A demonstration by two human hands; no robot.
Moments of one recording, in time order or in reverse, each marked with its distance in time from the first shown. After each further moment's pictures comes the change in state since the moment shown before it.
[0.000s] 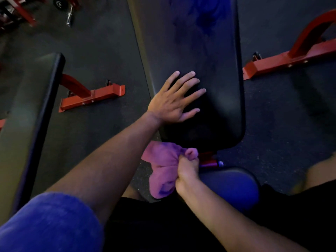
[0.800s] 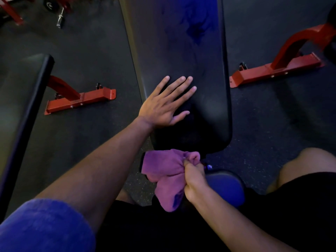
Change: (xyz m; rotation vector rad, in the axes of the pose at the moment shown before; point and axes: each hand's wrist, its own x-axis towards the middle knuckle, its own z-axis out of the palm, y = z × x) left_hand 0.000 0.003 -0.006 0.045 -0.114 -0.039; right_hand 0.001 -0.038 -0.052 -0.056 -0.140 -0.003
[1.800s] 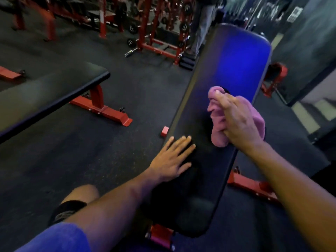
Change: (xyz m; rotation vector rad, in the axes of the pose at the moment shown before) left_hand 0.006 0.006 -0.005 -0.127 0.126 -0.587; right_hand -0.050 -0.366 0.149 -1.256 -1.143 -1.467
